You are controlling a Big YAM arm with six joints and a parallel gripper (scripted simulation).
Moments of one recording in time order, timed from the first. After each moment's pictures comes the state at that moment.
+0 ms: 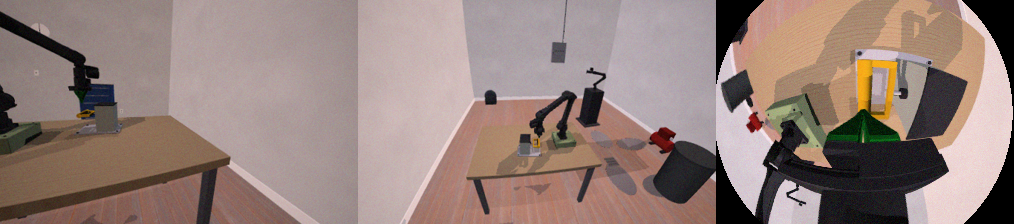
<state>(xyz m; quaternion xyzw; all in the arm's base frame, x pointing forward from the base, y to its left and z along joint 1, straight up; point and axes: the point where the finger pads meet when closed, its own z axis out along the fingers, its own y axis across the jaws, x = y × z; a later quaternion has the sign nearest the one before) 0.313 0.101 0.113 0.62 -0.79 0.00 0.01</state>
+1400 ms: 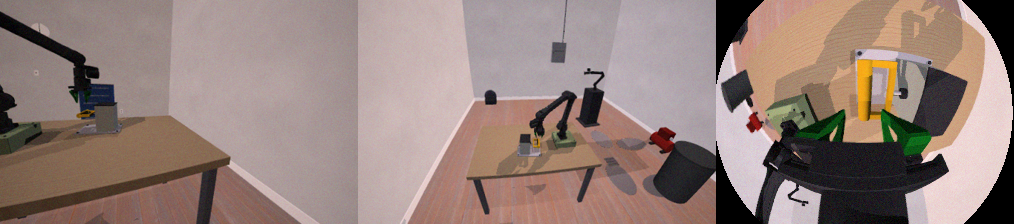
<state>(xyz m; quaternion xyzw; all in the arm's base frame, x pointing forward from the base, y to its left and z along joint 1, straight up) 0.313 0.101 0.113 0.62 -0.79 0.00 0.01</state>
